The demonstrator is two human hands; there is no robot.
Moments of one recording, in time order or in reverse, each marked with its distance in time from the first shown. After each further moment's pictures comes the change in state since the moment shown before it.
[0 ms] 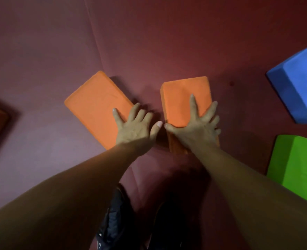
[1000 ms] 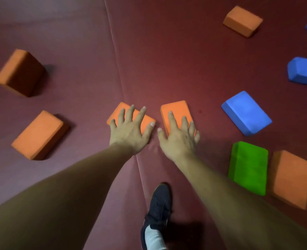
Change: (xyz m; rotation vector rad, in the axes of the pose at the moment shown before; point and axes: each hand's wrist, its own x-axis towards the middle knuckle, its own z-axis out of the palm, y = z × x) left_hand -0.188 0.083 -0.208 -0.025 0.170 -0.163; right_hand -0.195 -0.007 -0.206 0.151 -0.009 -0.243
